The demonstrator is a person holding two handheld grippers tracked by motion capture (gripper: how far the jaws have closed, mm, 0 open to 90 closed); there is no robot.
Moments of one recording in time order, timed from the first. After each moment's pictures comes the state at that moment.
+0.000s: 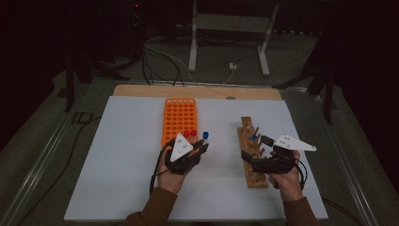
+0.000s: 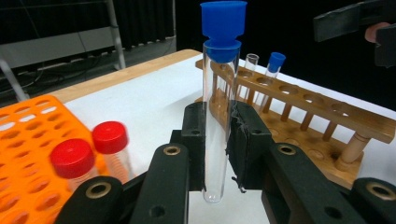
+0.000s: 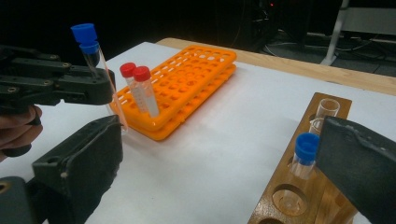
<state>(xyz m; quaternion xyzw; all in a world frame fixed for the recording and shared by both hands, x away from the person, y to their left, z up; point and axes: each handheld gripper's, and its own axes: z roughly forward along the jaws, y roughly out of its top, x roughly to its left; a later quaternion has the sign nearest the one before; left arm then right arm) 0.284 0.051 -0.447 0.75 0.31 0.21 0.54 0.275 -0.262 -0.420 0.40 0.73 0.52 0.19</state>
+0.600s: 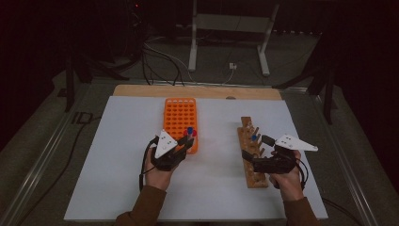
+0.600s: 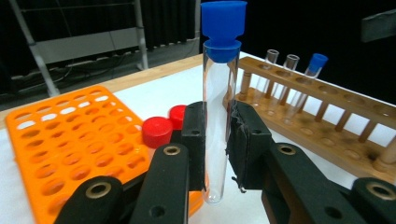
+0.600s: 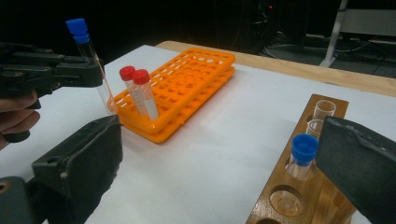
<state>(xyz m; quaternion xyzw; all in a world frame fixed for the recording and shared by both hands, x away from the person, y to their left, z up) 0.291 0.086 -0.448 0.74 0.34 0.23 0.54 0.275 -0.264 -0.419 0.40 0.73 0.53 0.19</state>
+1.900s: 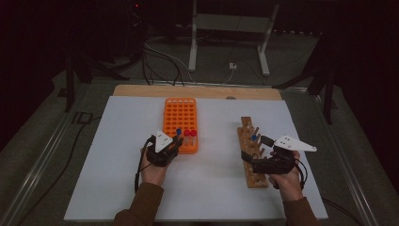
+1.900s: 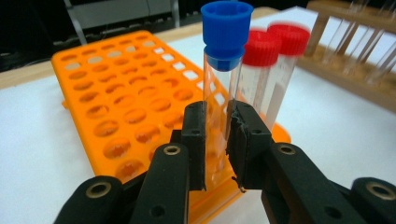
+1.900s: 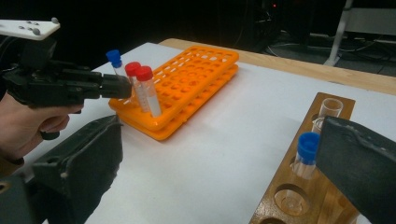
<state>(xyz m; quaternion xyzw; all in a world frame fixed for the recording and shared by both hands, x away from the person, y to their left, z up) 0.319 0.100 -0.491 0.75 0.39 0.25 0.46 0.275 -0.263 -0.422 0.39 0.73 0.53 0.18</state>
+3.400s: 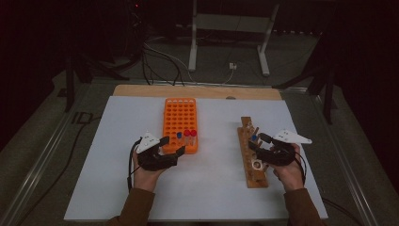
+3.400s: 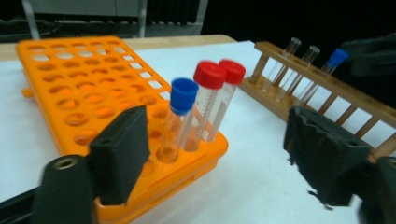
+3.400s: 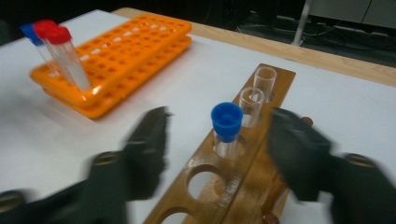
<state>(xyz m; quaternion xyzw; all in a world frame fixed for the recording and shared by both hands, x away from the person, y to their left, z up) 0.296 0.125 -0.466 0.71 0.41 0.16 0.55 0.309 -0.283 -0.447 0.41 0.75 0.46 0.23</state>
